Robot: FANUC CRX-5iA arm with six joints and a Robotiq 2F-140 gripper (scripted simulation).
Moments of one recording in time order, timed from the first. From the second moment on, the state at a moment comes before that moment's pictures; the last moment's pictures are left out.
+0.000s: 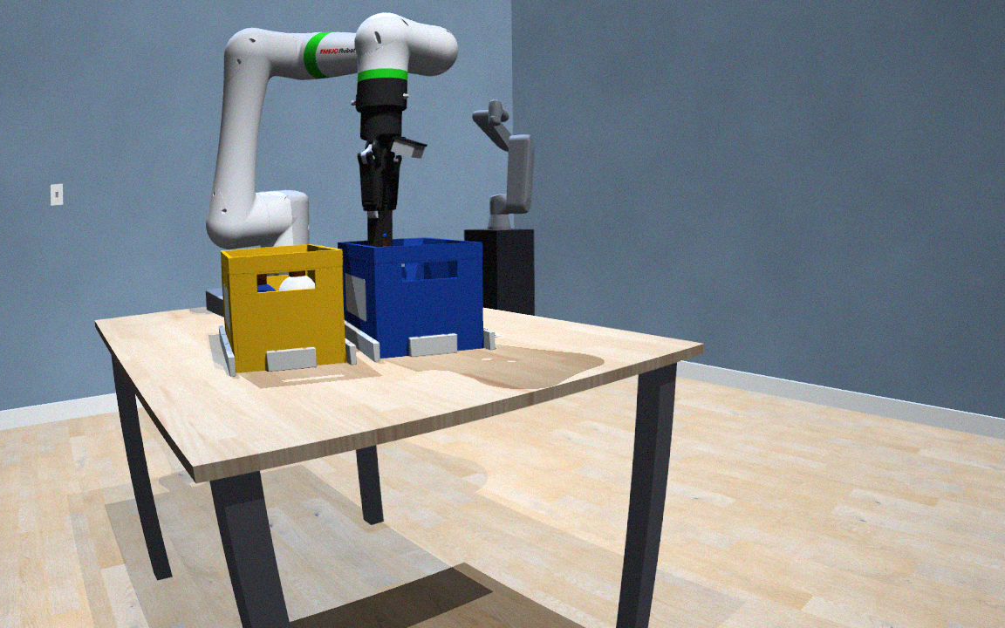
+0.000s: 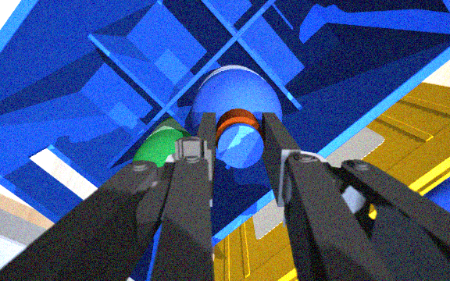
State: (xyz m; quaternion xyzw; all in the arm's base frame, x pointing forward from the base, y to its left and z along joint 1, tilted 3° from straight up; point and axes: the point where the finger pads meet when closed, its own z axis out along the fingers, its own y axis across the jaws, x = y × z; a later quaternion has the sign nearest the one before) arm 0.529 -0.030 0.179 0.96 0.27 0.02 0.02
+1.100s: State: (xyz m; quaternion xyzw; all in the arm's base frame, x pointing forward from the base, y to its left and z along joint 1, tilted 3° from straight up) arm 0.530 -0.030 0.164 0.96 0.27 0.02 0.02
